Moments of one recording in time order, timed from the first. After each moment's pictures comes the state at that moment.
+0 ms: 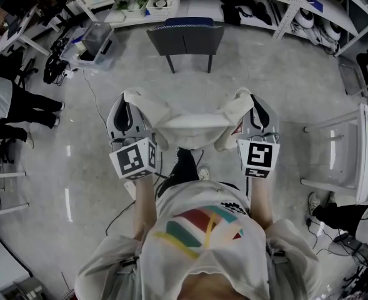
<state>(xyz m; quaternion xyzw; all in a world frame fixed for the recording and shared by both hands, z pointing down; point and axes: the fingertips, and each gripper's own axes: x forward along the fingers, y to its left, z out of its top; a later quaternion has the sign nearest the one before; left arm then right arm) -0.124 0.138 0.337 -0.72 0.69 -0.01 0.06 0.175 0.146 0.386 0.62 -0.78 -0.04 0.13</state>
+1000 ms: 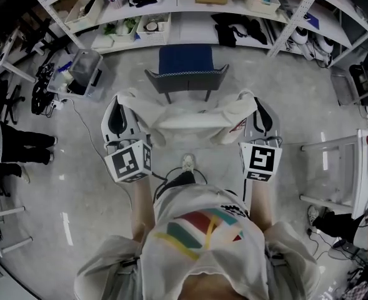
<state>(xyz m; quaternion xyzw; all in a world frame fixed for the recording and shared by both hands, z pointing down) -0.195 -0.108 0.312 -0.74 0.67 0.03 0.06 0.129 -0.072 0.346 0.66 -0.73 -0.07 0.14</state>
